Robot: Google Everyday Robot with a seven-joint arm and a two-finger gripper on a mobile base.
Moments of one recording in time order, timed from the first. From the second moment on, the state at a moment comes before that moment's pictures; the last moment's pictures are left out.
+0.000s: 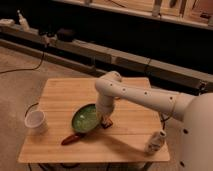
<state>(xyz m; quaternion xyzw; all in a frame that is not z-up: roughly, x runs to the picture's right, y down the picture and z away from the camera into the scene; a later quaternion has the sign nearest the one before) 0.026 0.166 0.785 -0.31 -0.26 -0.43 0.80</state>
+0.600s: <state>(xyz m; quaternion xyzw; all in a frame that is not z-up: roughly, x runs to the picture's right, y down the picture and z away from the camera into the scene) 0.139 0.131 0.788 -0.28 -0.18 -0.33 0.88</state>
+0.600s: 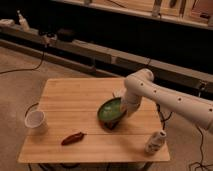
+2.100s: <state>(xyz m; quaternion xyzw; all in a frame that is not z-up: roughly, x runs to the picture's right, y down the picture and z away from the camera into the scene) 0.128 0.039 0.909 -0.23 -0.24 -0.38 0.86</state>
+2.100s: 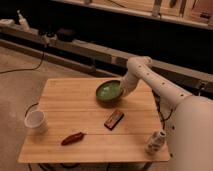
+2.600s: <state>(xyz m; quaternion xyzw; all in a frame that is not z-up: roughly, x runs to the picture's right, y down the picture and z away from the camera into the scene) 0.107 0.040 0.940 -0.25 -0.25 -0.40 0.85</state>
